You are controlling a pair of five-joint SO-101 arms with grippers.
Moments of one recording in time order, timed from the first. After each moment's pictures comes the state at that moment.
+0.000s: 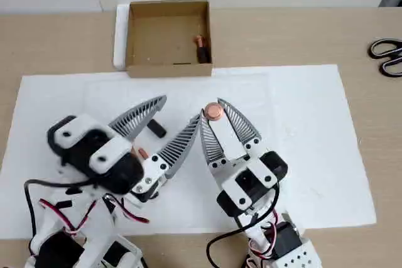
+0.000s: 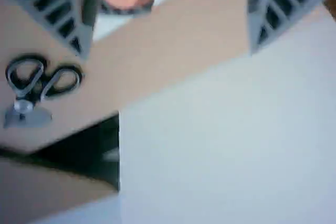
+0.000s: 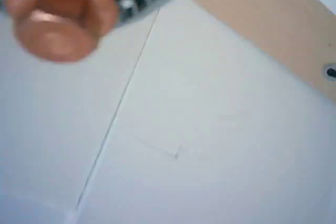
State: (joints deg) left arm 27.6 -82.9 48.9 46.9 0.4; right arm -32.6 -103.3 95.7 -2.7 13.1
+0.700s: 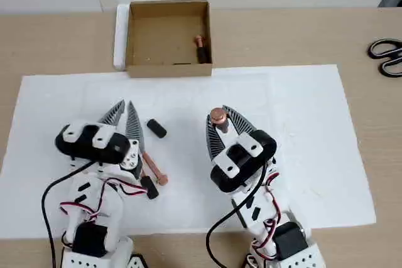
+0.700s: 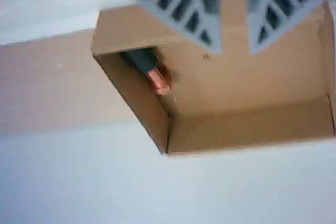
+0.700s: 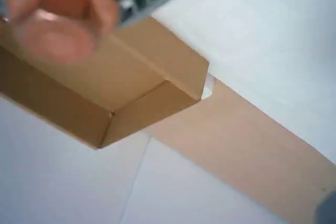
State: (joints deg) left arm 6.4 -103.0 91.2 26.6 4.8; right arm -28.1 -103.3 91.1 18.5 13.1
